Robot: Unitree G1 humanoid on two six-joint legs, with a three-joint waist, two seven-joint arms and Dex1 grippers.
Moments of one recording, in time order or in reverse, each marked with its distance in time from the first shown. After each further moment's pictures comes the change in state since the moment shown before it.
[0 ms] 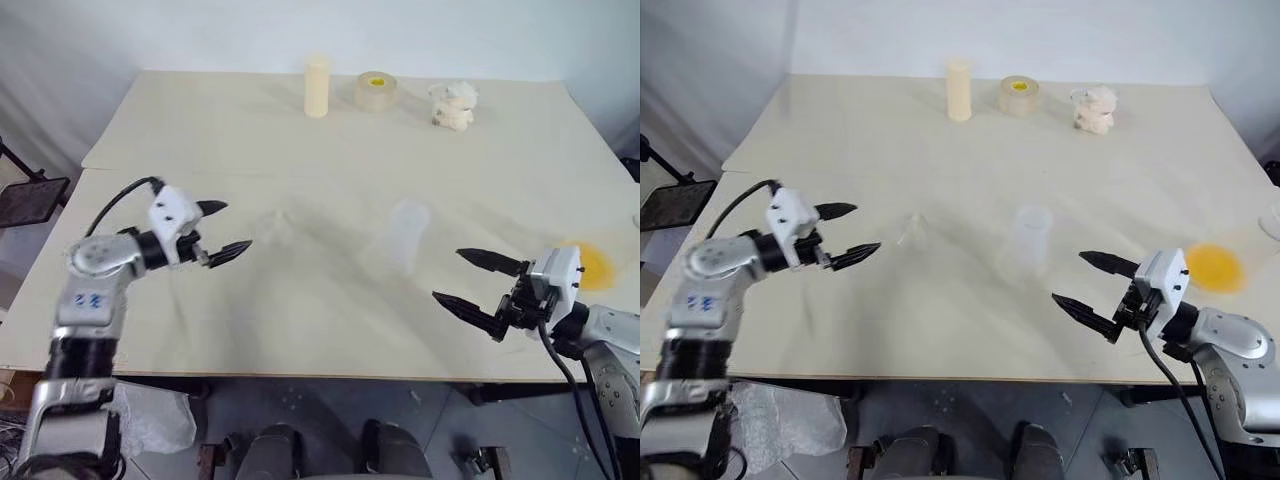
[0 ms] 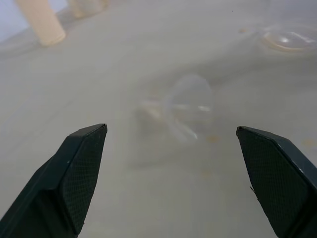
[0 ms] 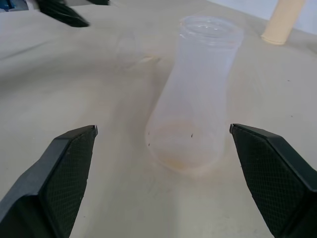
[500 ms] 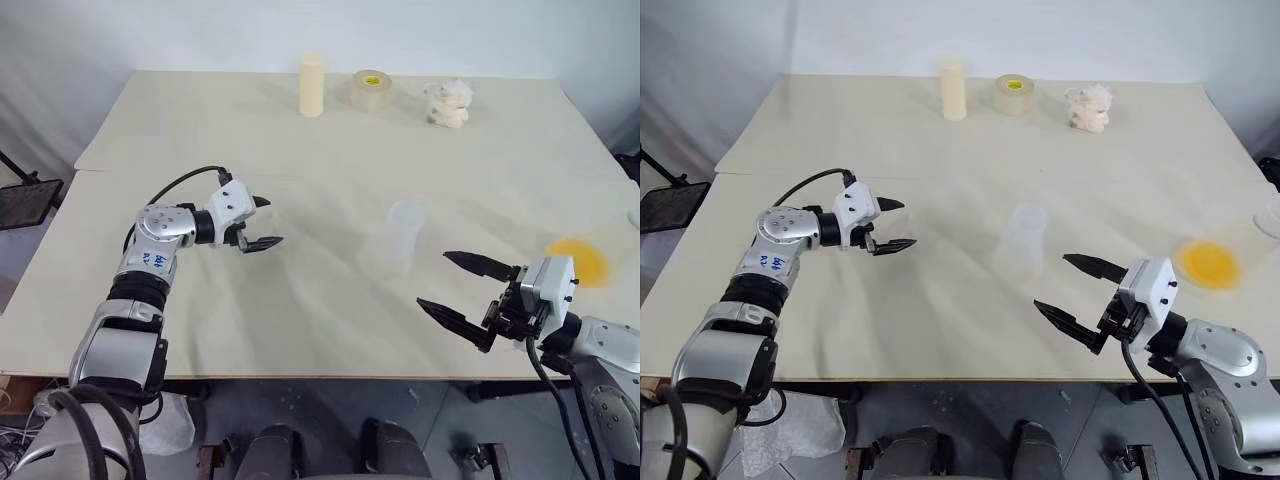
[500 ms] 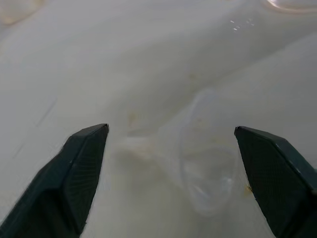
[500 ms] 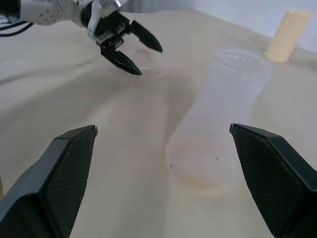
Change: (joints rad) left arm -0.373 -0.122 -0.174 0.676 0.197 -0.407 -0.057; right arm 0.088 0.030 0.010 -0.218 0.026 0.042 -0.126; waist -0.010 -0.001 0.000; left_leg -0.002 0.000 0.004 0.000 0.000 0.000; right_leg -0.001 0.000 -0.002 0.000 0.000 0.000
